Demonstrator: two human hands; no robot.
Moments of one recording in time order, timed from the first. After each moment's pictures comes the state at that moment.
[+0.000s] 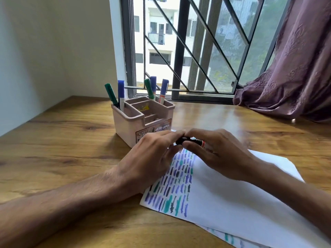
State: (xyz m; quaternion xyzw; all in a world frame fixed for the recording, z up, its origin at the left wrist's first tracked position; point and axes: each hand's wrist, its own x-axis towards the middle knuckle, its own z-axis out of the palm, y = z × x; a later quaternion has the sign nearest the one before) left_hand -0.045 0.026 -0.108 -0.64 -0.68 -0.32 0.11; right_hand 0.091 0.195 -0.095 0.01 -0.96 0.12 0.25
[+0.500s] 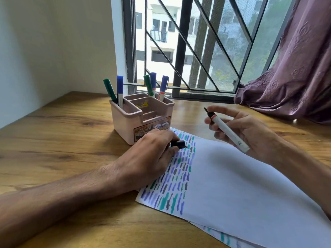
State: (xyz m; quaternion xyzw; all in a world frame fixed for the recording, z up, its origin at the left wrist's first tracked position) left_hand -0.050 0.029 -0.114 -0.61 -0.73 -0.30 0.06; right_hand 0.100 0.252 -0.072 -0.11 -0.64 0.73 0.18
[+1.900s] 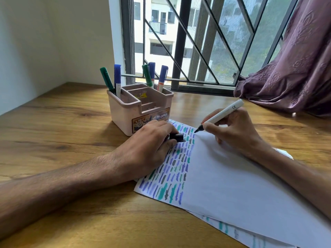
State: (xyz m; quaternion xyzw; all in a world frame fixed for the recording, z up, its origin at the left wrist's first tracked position) left_hand -0.050 0.028 -0.112 -0.61 -0.74 -0.27 0.04; right_hand 0.091 0.242 -0.100 -0.11 -0.85 0.40 0.33
